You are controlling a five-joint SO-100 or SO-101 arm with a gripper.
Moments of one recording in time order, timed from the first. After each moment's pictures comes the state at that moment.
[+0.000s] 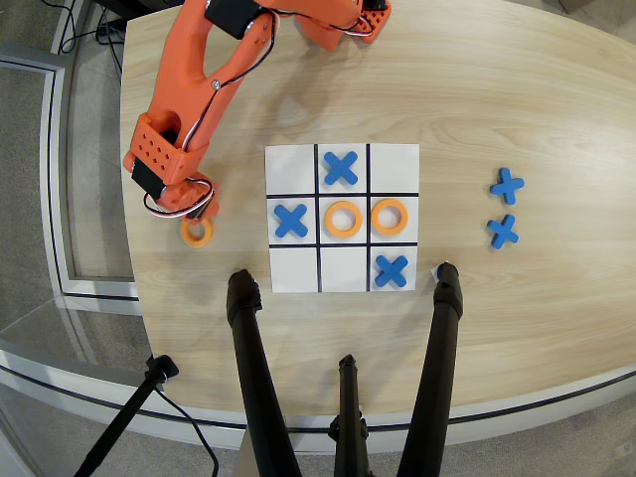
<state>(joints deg) 40.7 66.1 87.6 49.4 -98.0</state>
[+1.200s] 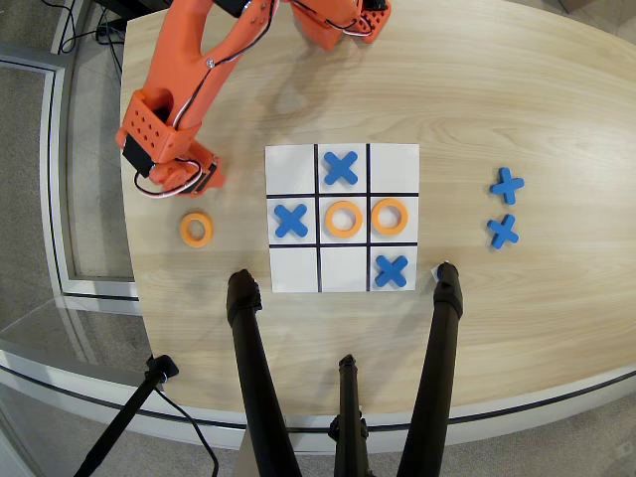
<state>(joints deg) 45.2 71.1 95.5 59.8 -96.2</state>
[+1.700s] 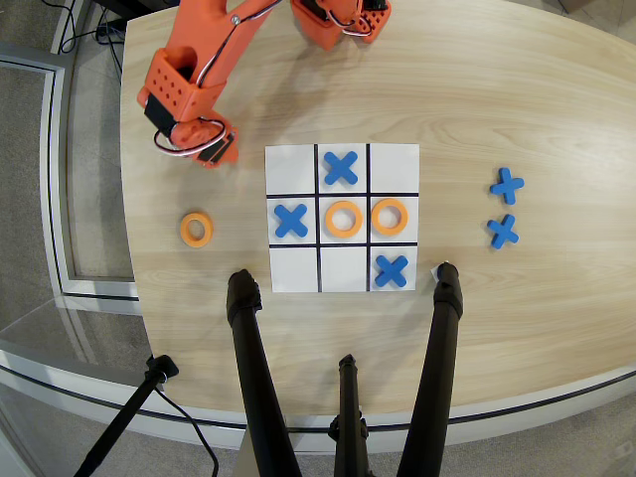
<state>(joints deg) 46.3 86.6 117.9 51.4 -98.6</state>
